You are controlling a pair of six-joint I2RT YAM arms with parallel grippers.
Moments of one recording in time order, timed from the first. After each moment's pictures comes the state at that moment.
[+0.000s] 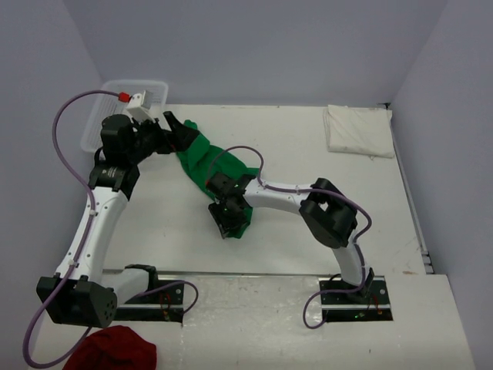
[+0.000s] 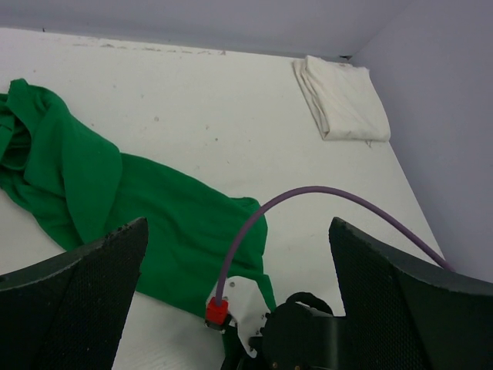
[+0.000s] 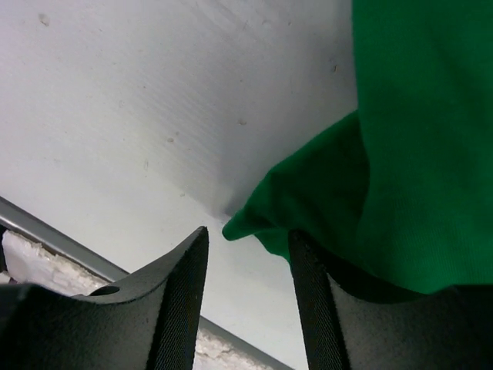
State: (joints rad) left arm -0.08 1.13 1.13 -0.25 0.44 -0.42; right arm 1.00 2.11 1.55 -0.75 -0.16 0.48
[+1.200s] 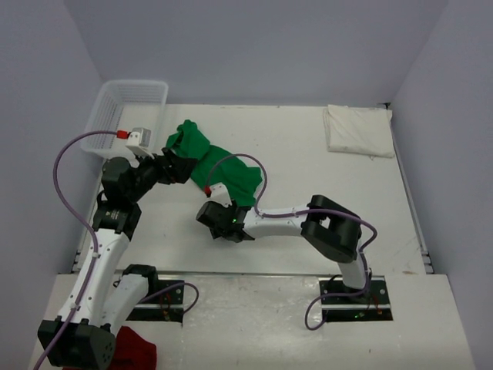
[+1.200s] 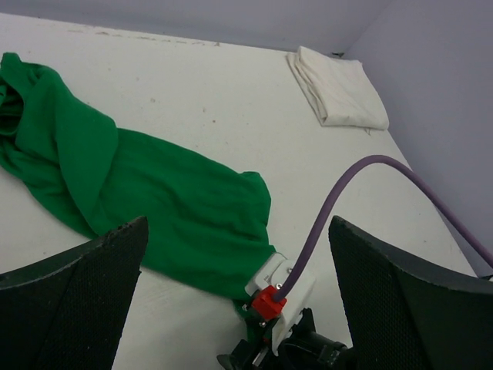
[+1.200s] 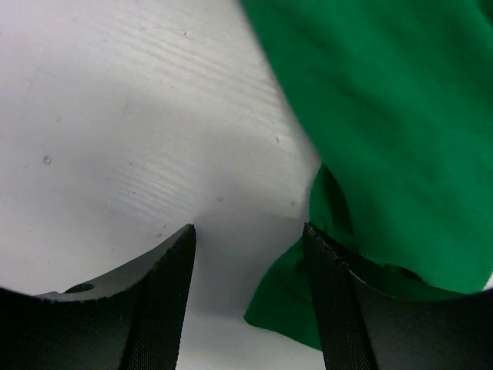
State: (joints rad) left arm -0.09 0.82 0.74 -0.06 0.43 -0.43; right arm 1.20 2.00 1.30 -0.33 0.50 0.66
